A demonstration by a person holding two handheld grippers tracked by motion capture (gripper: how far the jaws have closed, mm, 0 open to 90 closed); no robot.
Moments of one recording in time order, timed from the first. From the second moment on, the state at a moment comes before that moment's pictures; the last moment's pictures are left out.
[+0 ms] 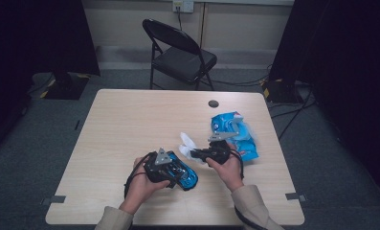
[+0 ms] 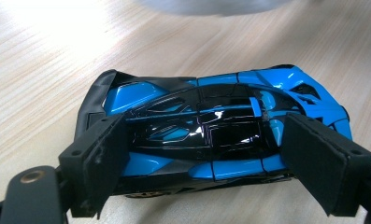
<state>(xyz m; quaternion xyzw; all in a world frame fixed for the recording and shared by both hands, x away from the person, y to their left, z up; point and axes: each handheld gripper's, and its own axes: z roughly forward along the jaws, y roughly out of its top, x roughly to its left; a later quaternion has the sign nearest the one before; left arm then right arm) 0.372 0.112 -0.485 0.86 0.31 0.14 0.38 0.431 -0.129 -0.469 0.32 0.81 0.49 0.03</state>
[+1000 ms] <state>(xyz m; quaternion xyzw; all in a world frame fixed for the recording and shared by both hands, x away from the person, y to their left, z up) 0.372 0.112 -0.484 0.86 0.31 0.14 0.38 0.457 -0.072 -0.500 0.34 0.83 0.44 0.01</state>
